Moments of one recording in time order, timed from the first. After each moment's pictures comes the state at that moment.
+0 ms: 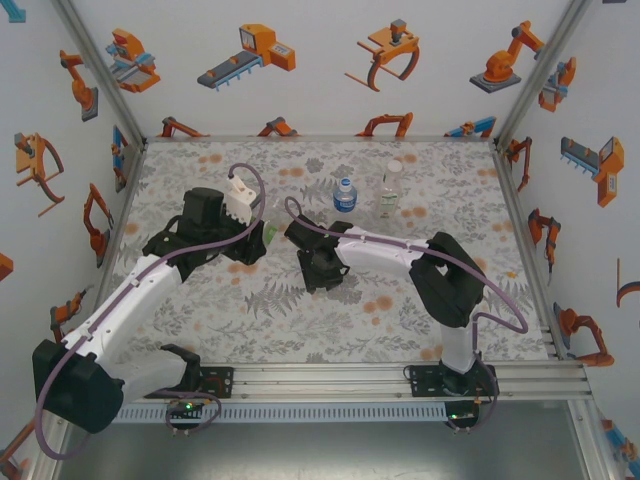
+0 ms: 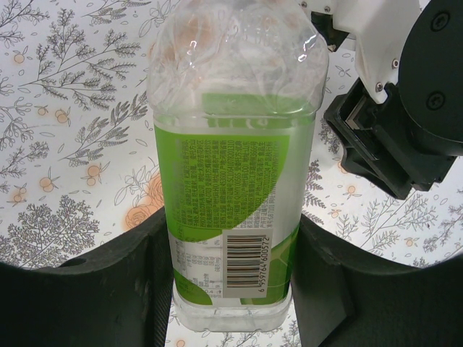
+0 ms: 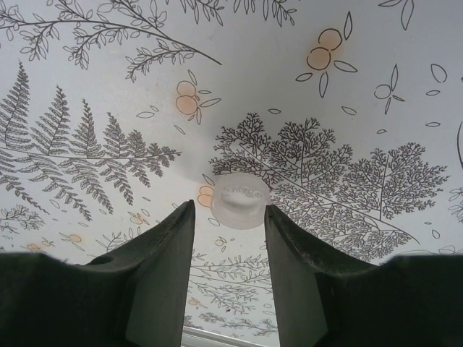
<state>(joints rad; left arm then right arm) -0.46 1.13 0.92 -0.51 0.22 0.07 0.94 1.93 1.35 -0.72 0.04 0.61</state>
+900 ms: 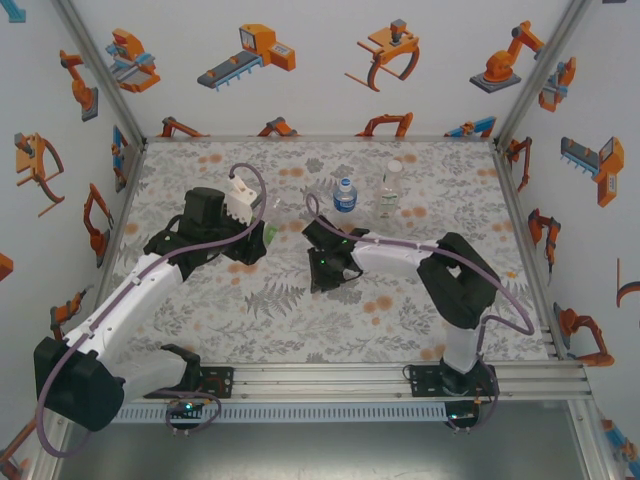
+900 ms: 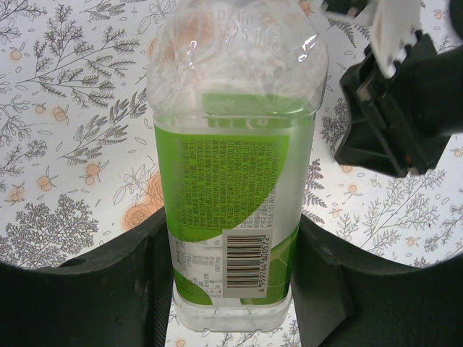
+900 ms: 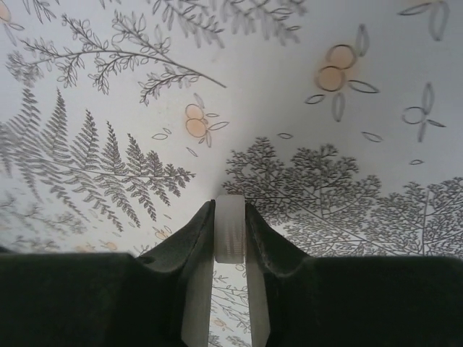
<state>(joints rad) -0.46 1.14 0.92 -0.51 0.22 0.07 0.85 1.84 1.12 -0.40 -0.14 0.72</state>
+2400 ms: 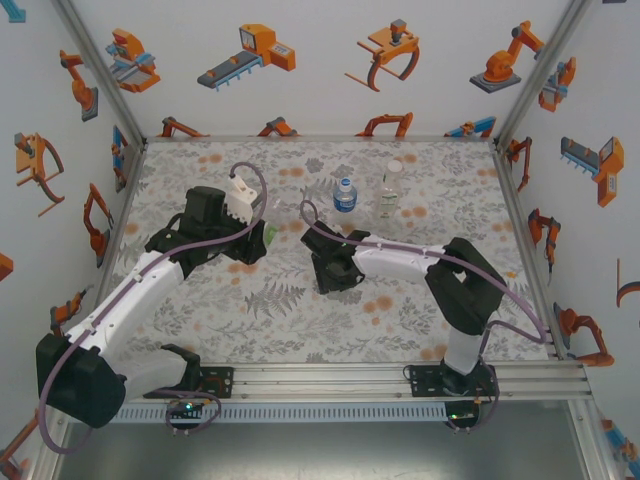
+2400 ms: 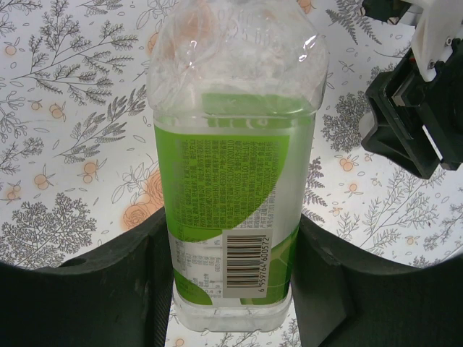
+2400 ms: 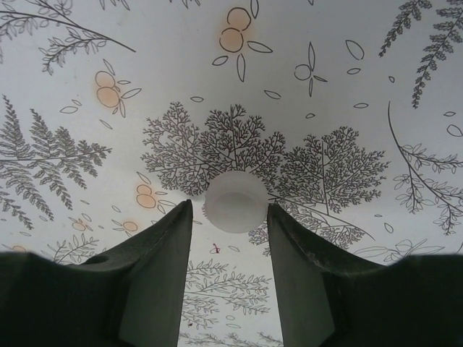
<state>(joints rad) -0.45 1.16 0.93 -0.52 0.23 0.07 0.91 1.81 1.16 -0.59 0.10 0.60</state>
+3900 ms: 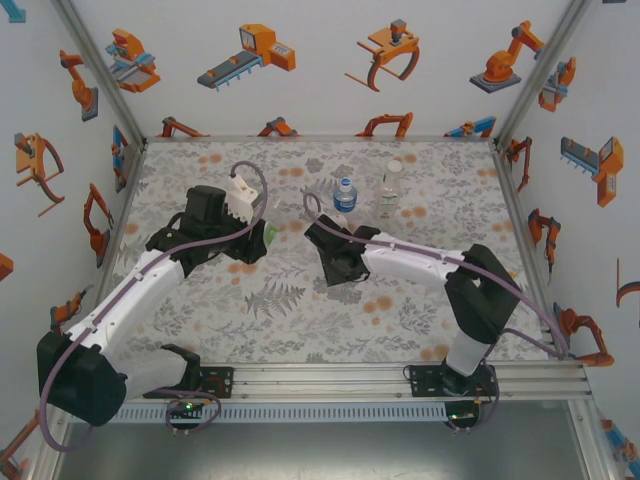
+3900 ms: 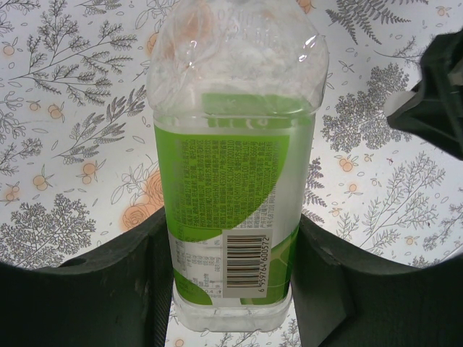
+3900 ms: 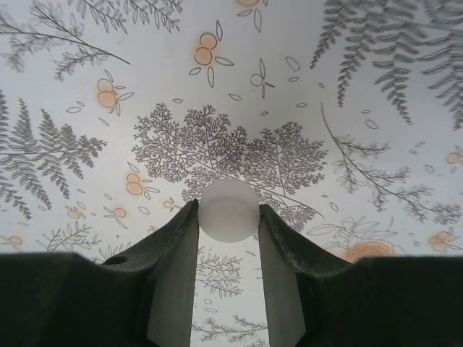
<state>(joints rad) -0.45 1.16 0.94 -0.52 0.23 0.07 0.91 1.71 1.18 -0.66 0.20 0.55</state>
